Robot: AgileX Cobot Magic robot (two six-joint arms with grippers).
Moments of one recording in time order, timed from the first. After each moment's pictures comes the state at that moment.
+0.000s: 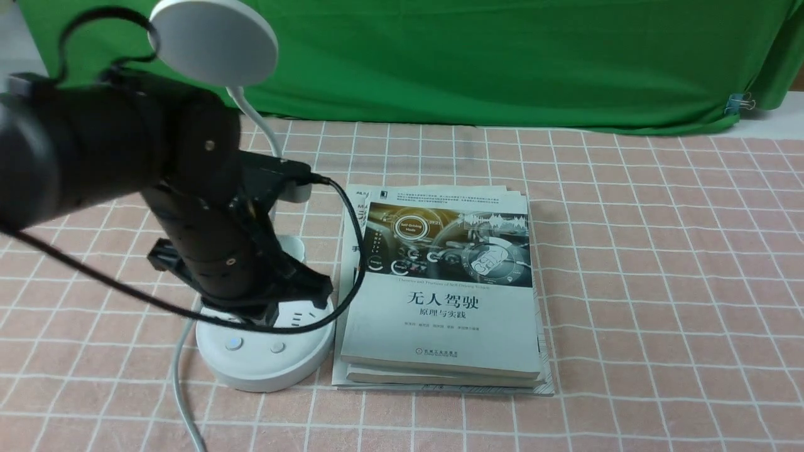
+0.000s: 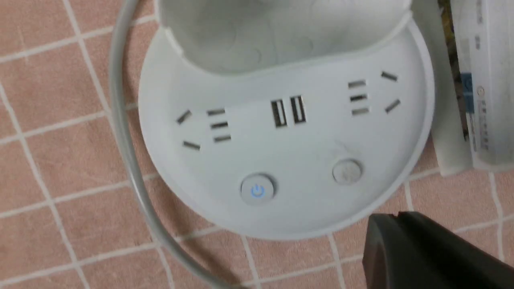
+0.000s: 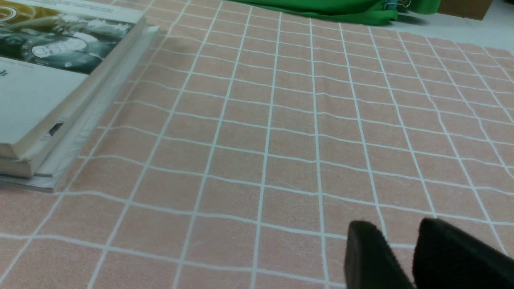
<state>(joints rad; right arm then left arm) 0.07 0.00 0.01 -0.08 0.23 -0.04 -0.40 1.60 -1.15 -0.04 0.93 -0.01</state>
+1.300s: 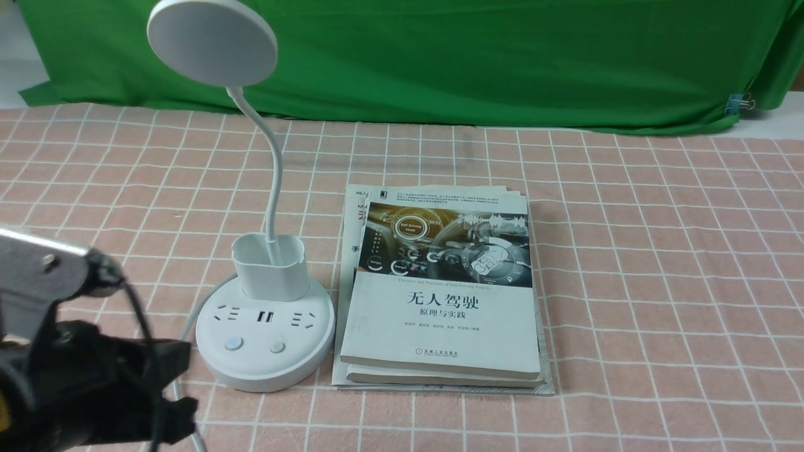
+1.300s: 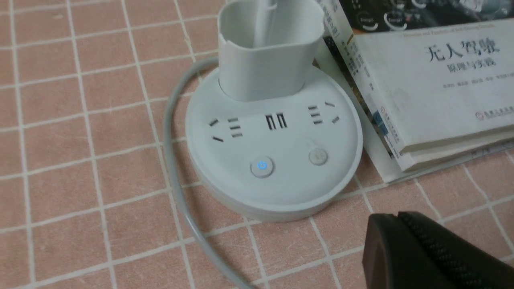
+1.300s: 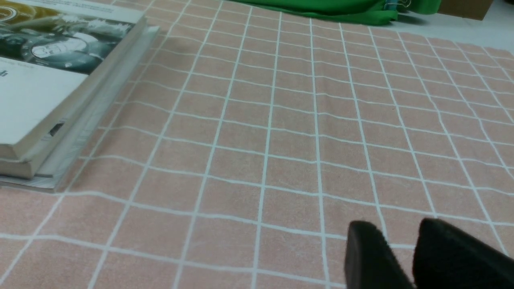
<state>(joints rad) 0.07 0.00 0.01 -0.08 0.23 -0.04 -0.38 0.74 -0.44 -0.01 0.35 -0.01</state>
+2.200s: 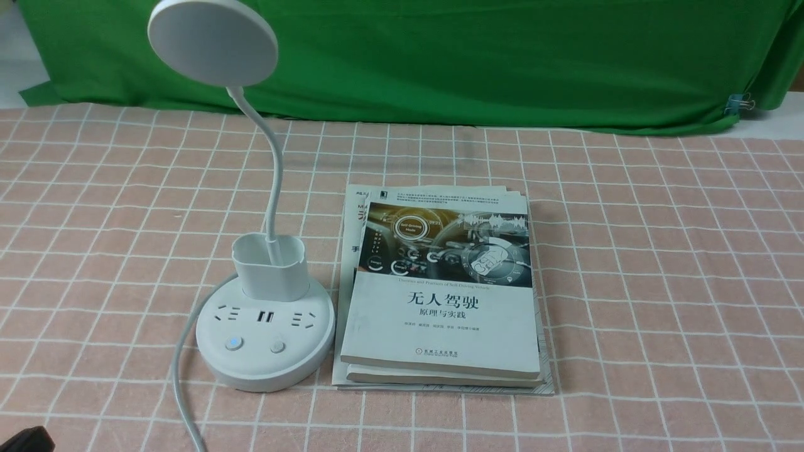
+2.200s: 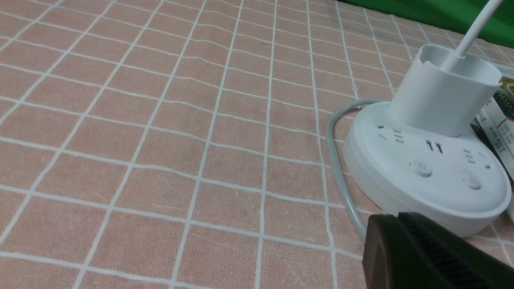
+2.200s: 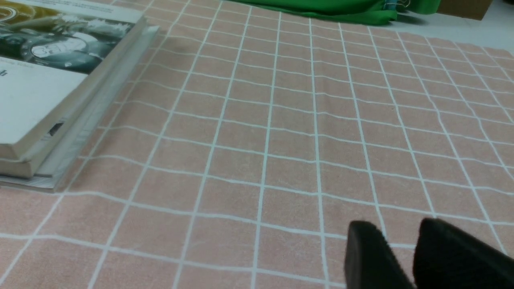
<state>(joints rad) 0.07 0.00 0.01 -0.08 0.23 -0.04 0.05 0.00 0.00 -0.20 0.36 0.06</state>
